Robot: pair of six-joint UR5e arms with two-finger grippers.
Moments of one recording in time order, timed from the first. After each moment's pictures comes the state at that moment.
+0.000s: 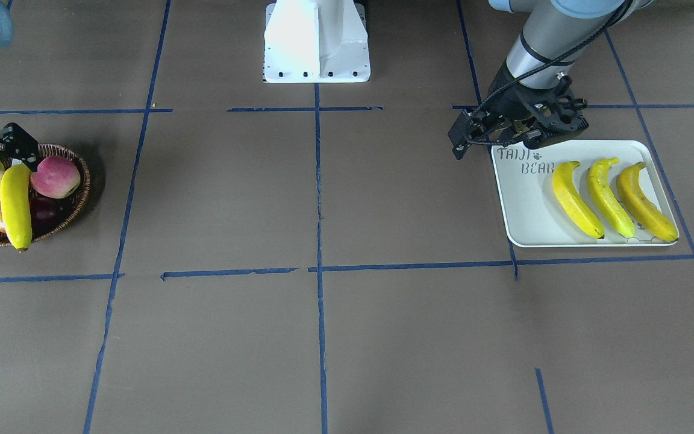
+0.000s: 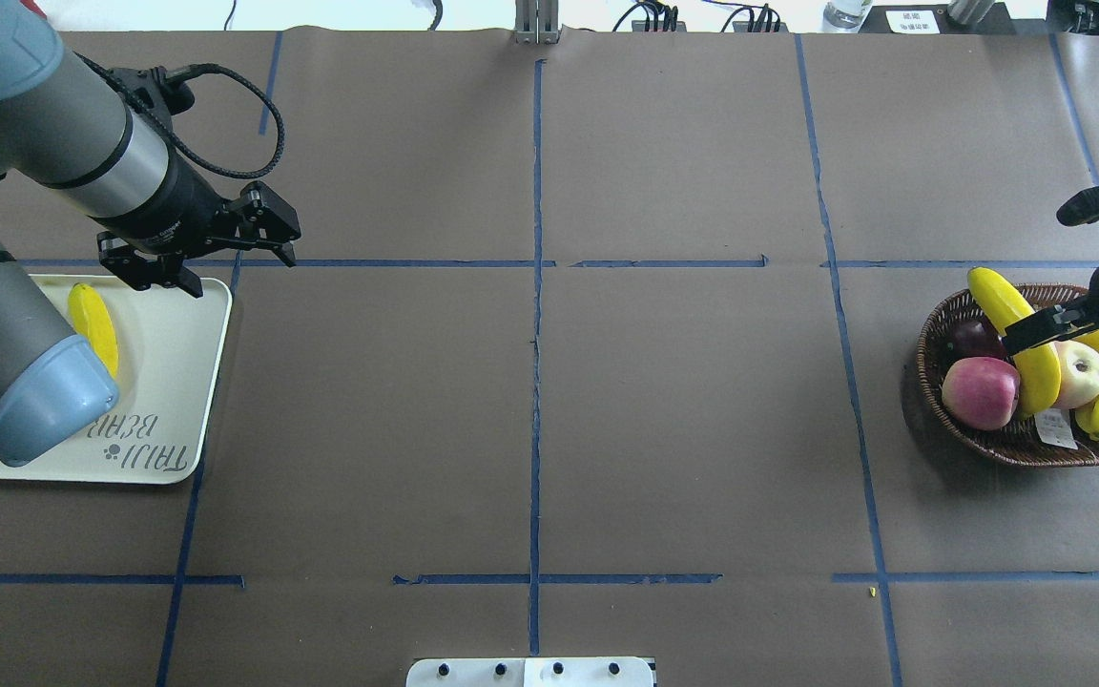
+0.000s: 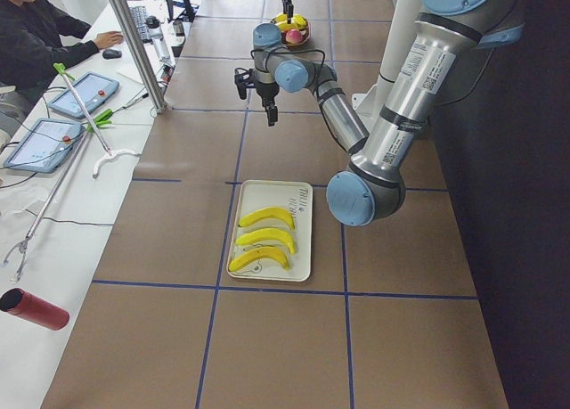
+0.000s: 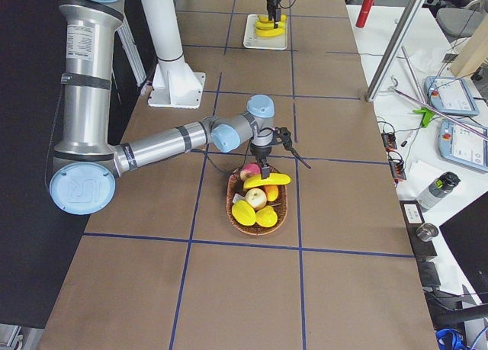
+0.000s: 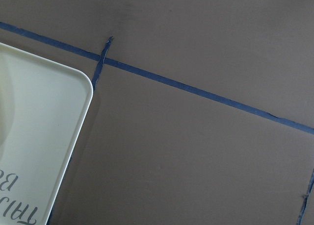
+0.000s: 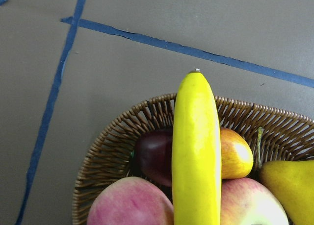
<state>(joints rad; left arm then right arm) -0.85 -2.01 -2.01 -1.41 -2.14 -1.28 1.01 -1.66 1.92 -1.34 2.14 0.48</state>
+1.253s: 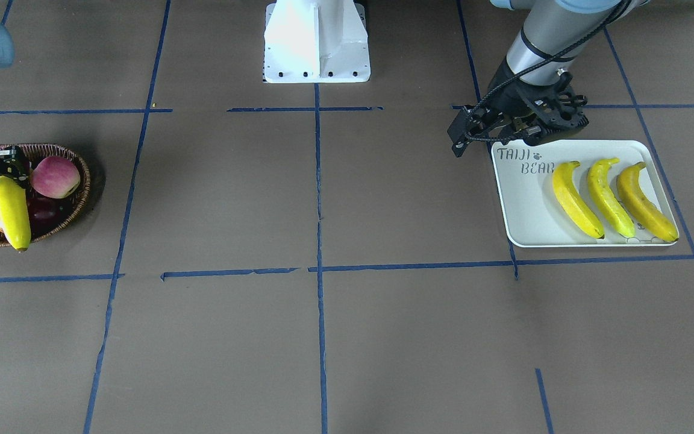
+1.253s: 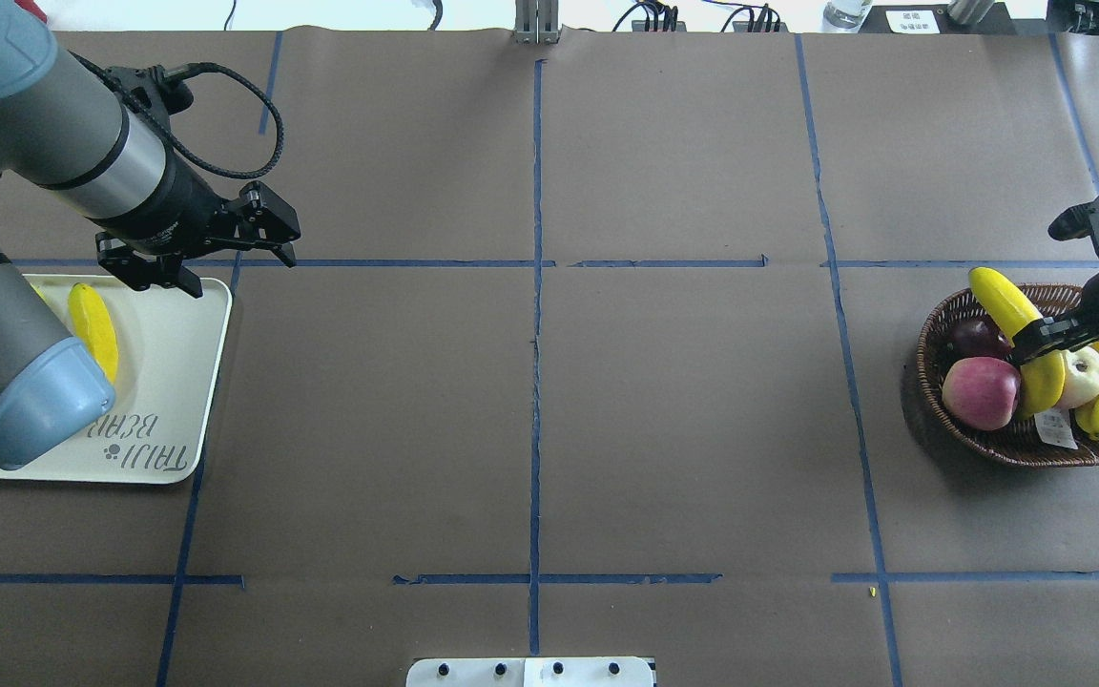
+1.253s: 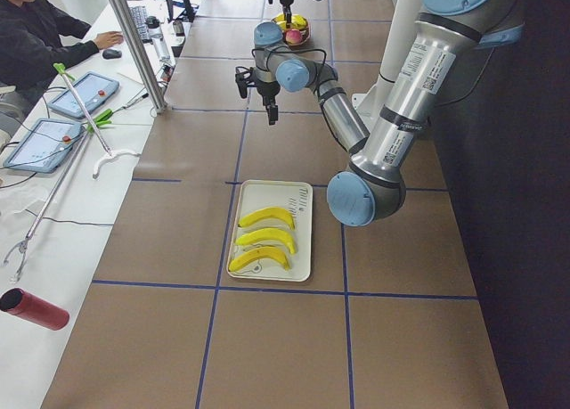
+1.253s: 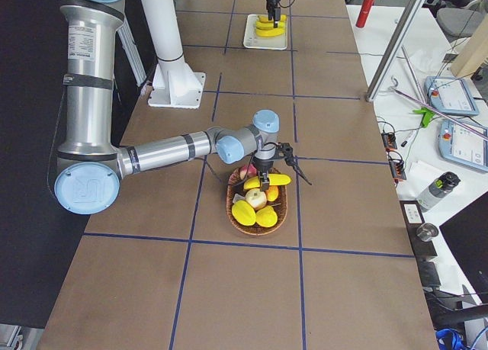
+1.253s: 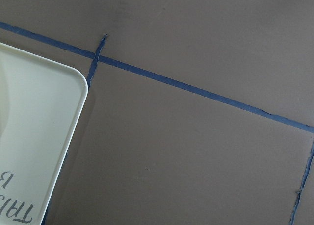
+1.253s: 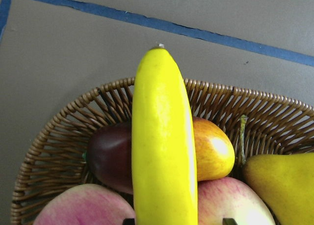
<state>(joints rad) -0.85 -2.01 -2.02 -1.41 -2.14 -1.28 1.00 -1.65 1.84 -1.34 2.14 0.48</state>
